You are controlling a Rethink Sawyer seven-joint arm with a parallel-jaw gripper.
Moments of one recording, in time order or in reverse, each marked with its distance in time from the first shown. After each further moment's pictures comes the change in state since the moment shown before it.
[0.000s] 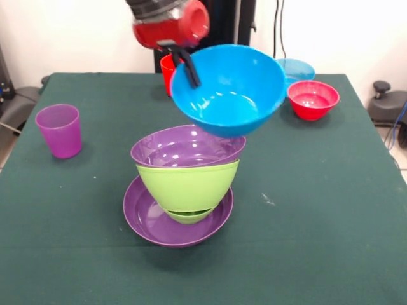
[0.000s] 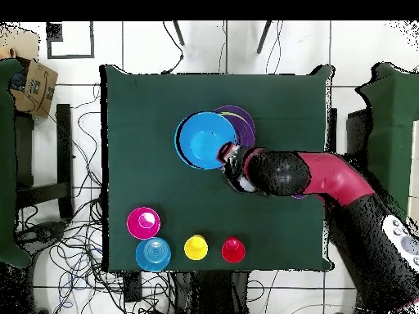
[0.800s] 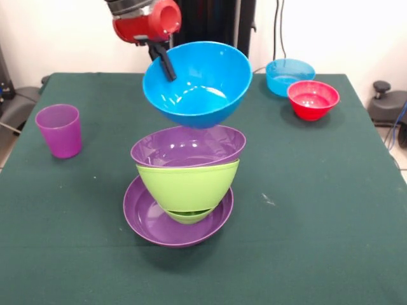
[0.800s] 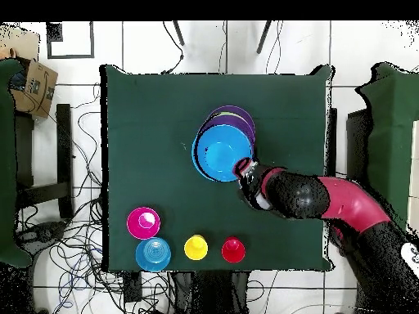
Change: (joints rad) arm -0.131 -0.040 -0.002 0.121 0.032 -0.071 0.000
